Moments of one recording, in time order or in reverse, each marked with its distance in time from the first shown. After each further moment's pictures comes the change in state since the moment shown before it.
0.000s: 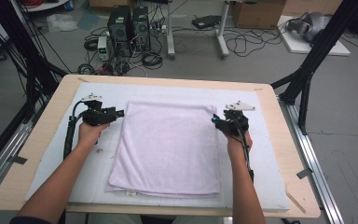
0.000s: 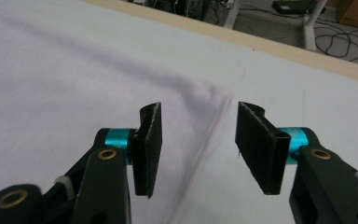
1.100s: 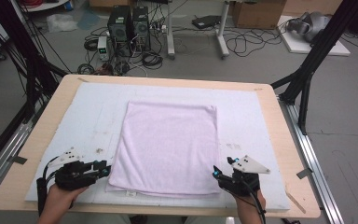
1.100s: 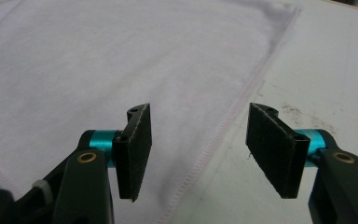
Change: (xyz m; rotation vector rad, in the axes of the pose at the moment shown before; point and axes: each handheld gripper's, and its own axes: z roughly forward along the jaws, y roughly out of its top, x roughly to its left) left arm -0.084 -0.111 -0.135 0.062 -0.186 0.068; right arm 0.070 -0.089 -0.124 0.010 0.107 -0.065
